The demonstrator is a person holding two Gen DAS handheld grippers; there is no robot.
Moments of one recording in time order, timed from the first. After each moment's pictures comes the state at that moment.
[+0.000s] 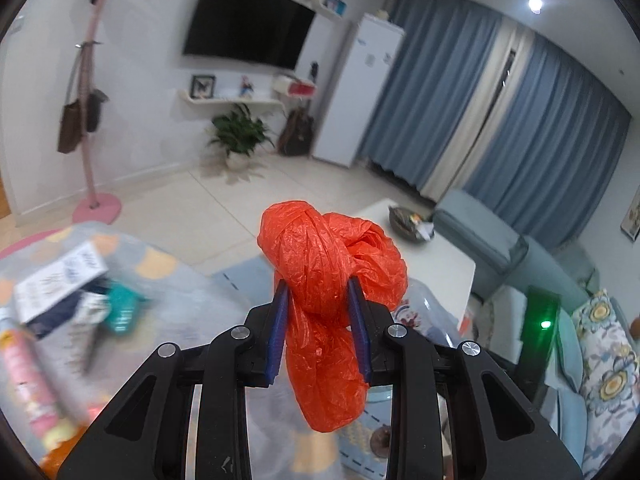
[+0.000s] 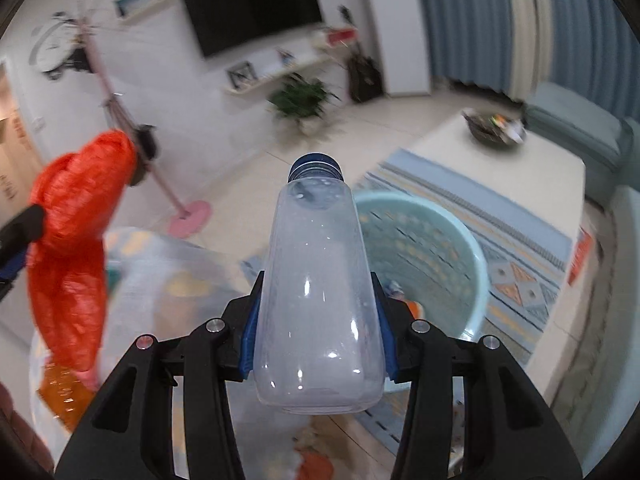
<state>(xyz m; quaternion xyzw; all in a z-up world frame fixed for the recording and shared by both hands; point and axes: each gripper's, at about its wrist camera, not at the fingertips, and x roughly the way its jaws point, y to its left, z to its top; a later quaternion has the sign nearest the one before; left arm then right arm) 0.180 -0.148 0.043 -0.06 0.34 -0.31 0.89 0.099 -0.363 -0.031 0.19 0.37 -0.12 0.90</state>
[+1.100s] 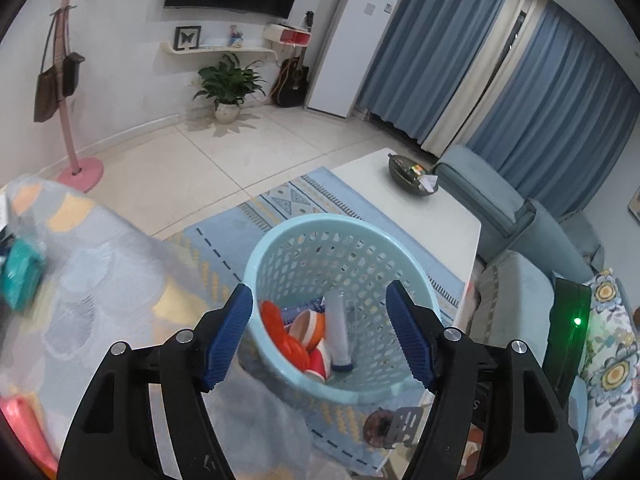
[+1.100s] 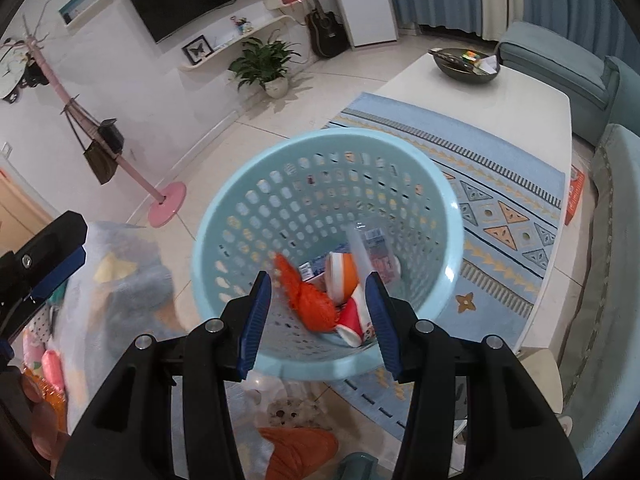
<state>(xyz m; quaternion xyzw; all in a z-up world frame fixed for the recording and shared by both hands) 0.202 -0.211 -0.021 -0.04 0.41 -0.31 0.86 0.091 -0.405 -0.083 0.25 0.42 -0.13 0.86</state>
